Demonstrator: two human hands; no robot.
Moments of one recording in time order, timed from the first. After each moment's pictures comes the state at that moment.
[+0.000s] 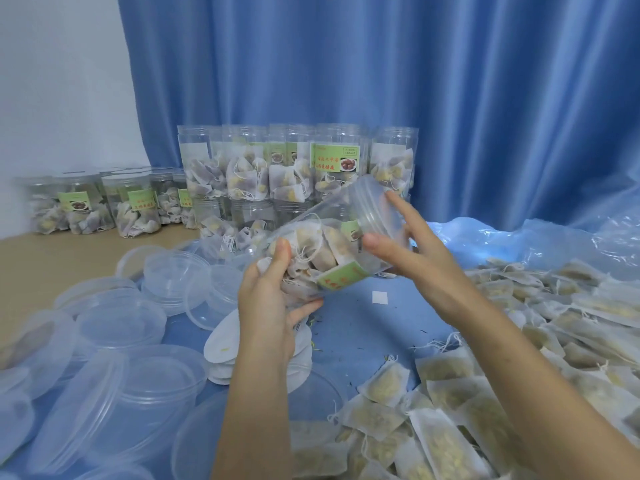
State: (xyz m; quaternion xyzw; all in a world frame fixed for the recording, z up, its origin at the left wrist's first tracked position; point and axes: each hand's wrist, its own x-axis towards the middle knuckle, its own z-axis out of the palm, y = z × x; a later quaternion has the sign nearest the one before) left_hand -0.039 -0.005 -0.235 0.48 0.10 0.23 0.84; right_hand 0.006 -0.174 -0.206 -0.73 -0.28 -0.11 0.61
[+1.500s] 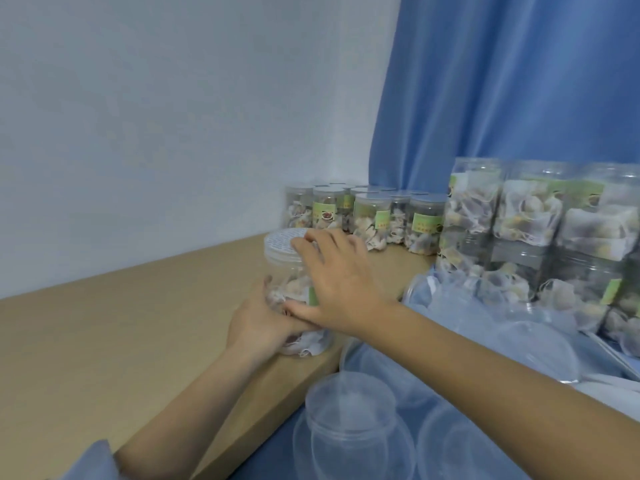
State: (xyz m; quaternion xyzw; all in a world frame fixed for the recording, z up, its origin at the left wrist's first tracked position) left_hand -0.189 0.378 -0.241 0.79 0.33 0.30 0.42; right_hand -0.100 0.280 -0.190 -0.73 -0.57 -0.37 0.09
